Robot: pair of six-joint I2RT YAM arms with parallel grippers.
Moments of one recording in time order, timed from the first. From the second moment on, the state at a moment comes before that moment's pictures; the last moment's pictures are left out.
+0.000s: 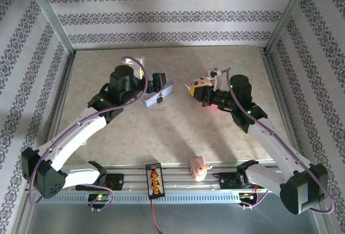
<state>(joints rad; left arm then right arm) -0.58 1.24 1.11 -0.22 -0.10 -0.42 0.35 1.06 0.82 -0.05 -0.66 0.53</state>
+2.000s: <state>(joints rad) -0.67 2.08 1.36 -0.33 -0.67 -0.73 0.28 1.29 0.81 -0.27 -0.51 0.66</state>
